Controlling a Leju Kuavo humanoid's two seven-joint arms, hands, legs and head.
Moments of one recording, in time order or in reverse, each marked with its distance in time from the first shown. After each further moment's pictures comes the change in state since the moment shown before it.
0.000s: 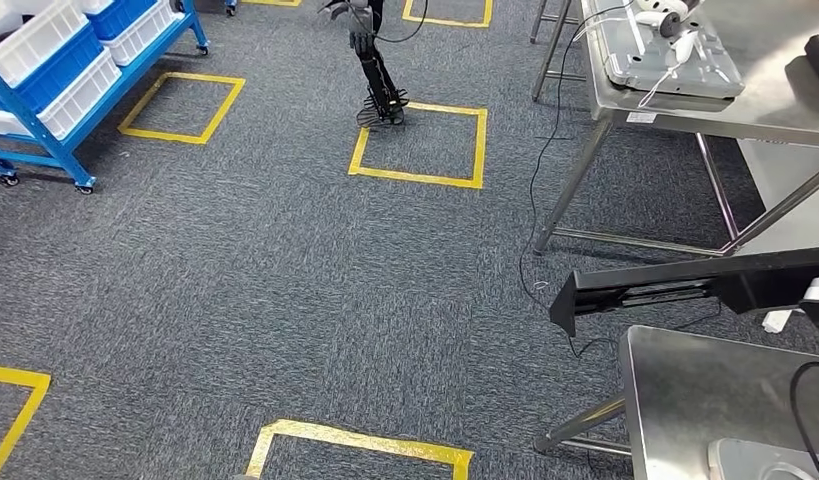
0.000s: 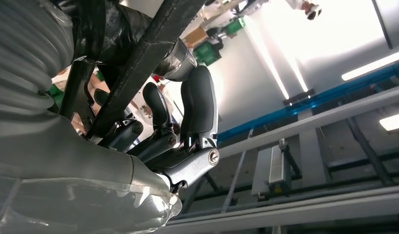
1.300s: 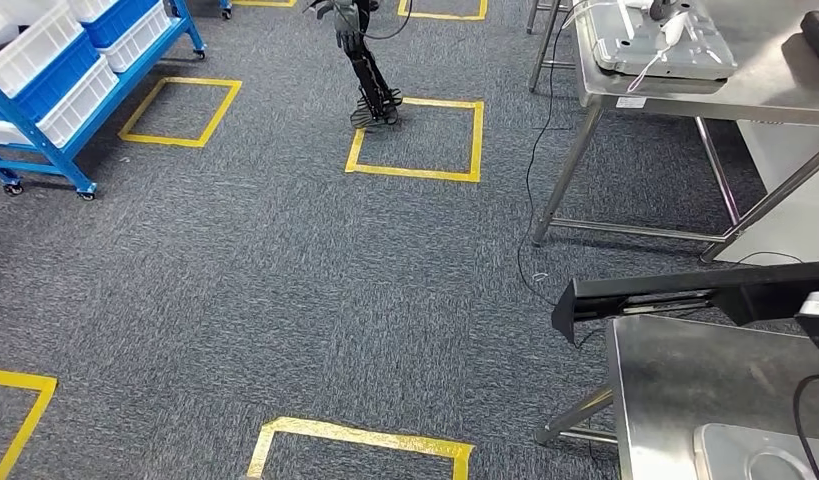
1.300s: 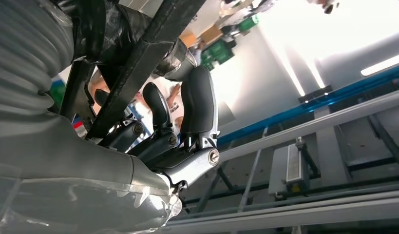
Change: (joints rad) left arm 0.002 -0.001 0.014 0.000 0.003 0.010 -0.001; right arm 0.055 0.030 -0.019 -0.025 0.020 -0.035 -0.004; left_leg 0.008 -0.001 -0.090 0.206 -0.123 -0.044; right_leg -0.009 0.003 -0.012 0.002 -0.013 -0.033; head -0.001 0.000
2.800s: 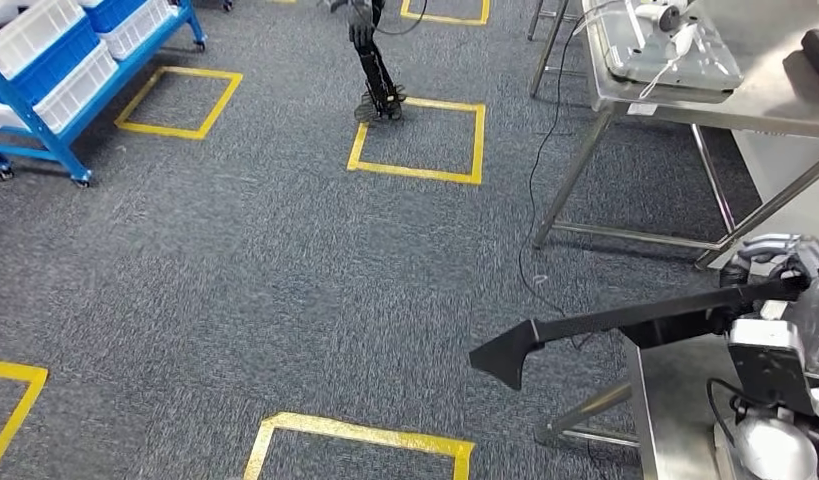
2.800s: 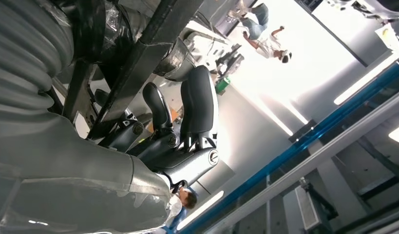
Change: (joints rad) left arm 0.003 0.011 0.011 0.000 -0.008 0.007 0.001; right arm -0.027 0.232 0.178 0.095 -0.162 -0.024 -0.133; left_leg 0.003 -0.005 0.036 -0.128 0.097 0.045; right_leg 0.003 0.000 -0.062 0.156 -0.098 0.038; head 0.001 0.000
